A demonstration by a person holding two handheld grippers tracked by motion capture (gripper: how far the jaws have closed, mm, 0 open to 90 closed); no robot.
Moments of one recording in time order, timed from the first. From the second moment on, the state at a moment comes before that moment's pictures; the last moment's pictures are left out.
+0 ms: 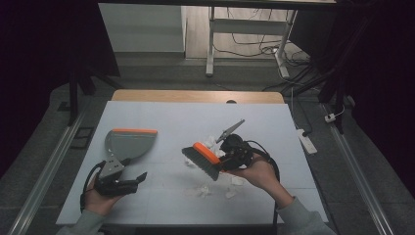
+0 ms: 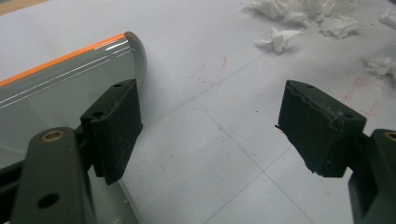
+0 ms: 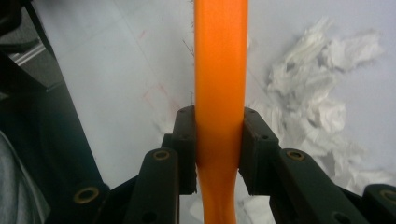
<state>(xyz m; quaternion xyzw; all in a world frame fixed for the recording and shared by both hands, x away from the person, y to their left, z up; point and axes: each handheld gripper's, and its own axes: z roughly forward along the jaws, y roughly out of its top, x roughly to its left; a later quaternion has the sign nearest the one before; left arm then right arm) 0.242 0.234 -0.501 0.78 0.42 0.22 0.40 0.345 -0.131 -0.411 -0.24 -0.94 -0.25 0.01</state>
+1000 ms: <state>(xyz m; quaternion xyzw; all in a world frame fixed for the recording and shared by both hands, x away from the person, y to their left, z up) 0.242 0.234 -0.502 0.78 0.42 0.22 0.40 0.344 -0.097 -0.448 -0.20 -0.97 -0.14 -0.03</state>
